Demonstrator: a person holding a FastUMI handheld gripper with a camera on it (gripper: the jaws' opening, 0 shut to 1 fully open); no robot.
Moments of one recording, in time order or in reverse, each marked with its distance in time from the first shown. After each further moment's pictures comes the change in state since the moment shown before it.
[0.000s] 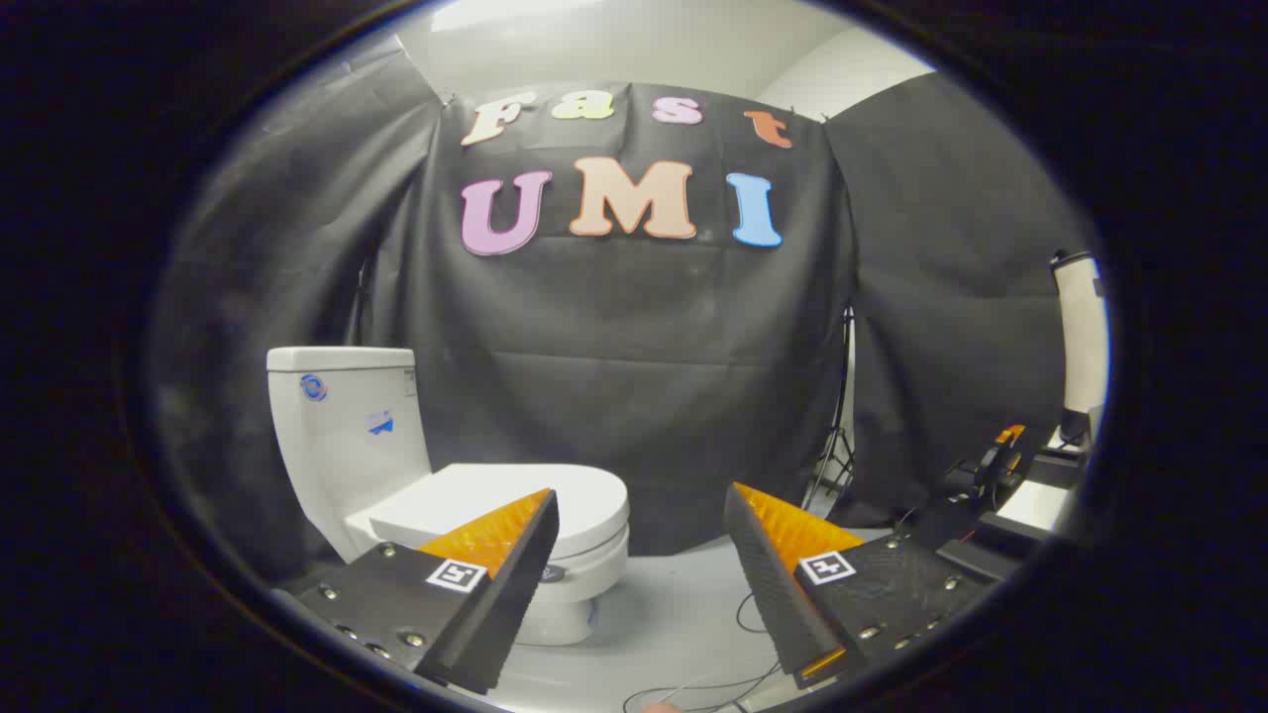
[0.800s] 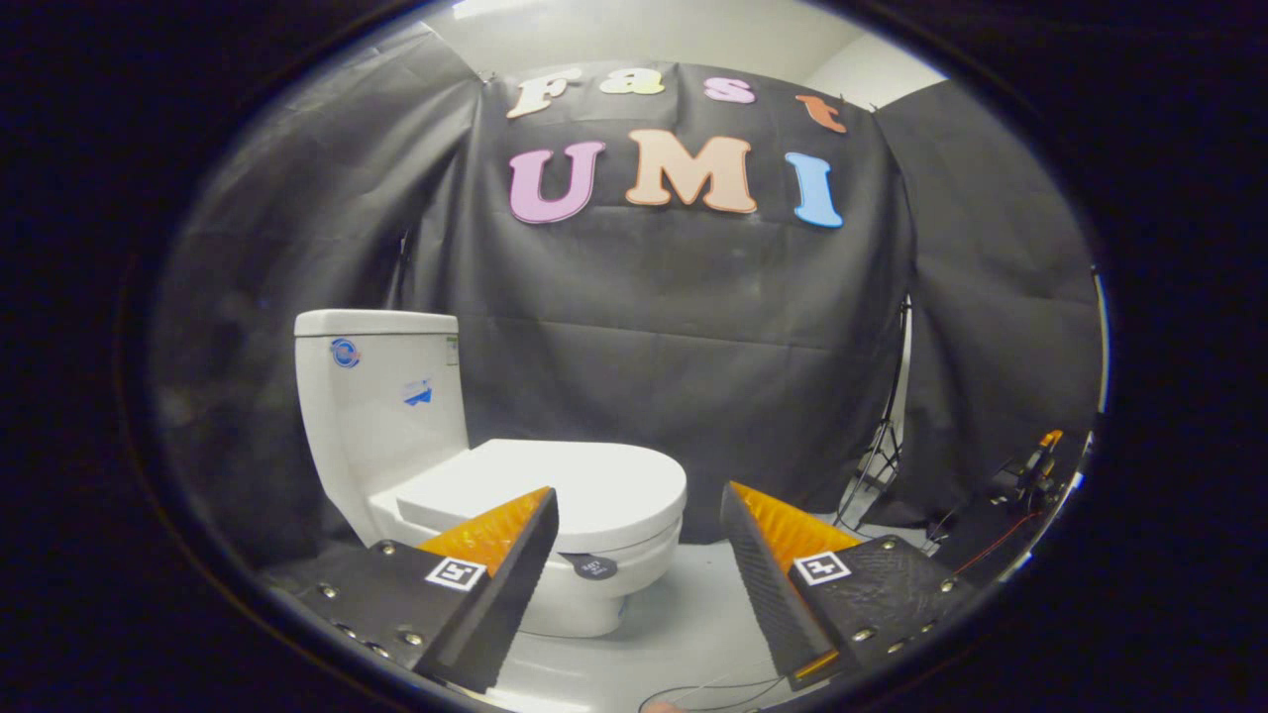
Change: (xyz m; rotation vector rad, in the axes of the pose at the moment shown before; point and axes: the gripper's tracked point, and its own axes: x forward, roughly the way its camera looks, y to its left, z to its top) arm 0.033 0.054 -0.022 -0.035 0.041 0.103
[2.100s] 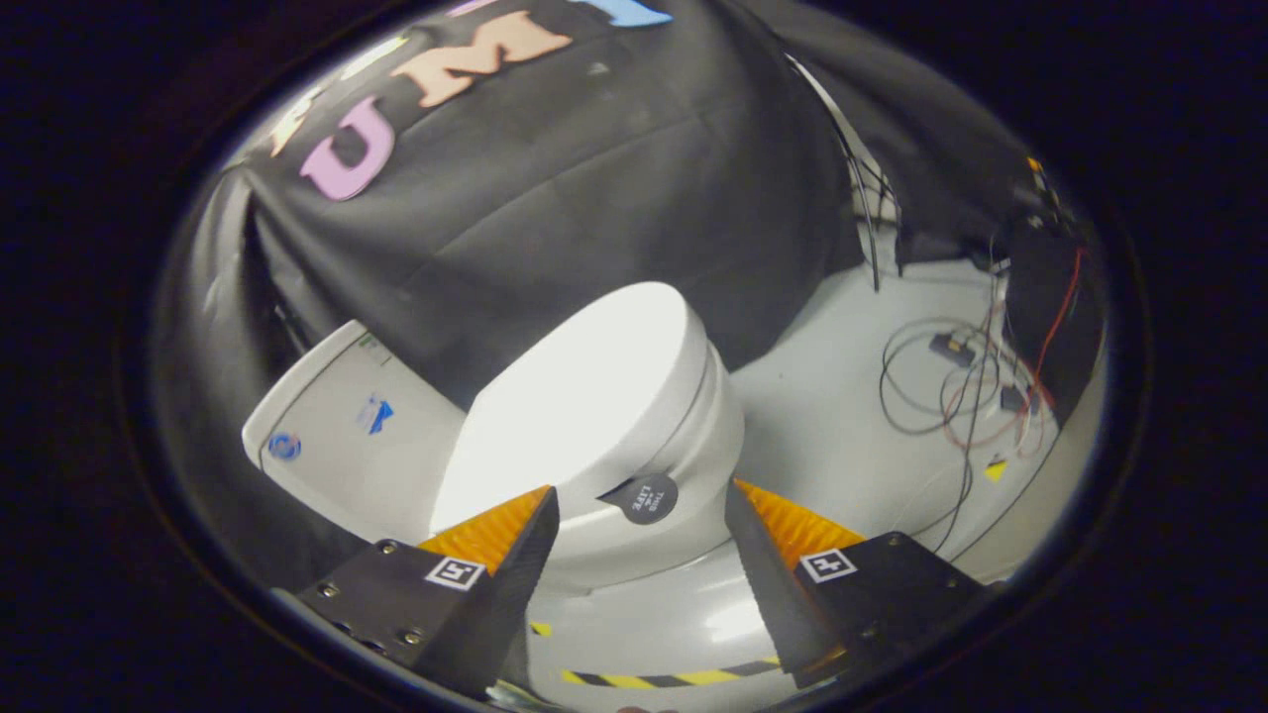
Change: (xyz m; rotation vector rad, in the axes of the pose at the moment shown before) arm 0.075 0.025 -0.136 0.698 0.551 -0.060
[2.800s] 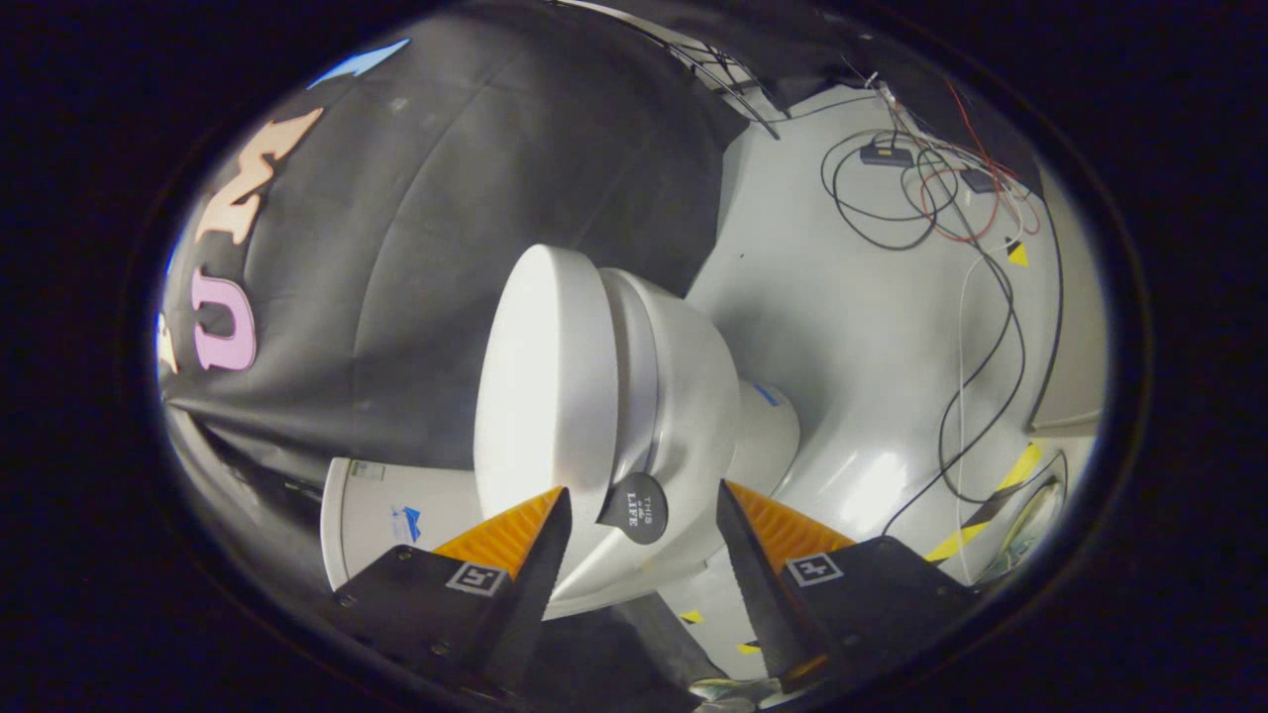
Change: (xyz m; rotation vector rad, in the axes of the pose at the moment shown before) arm 0.062 -0.009 -0.020 0.510 0.174 -0.018
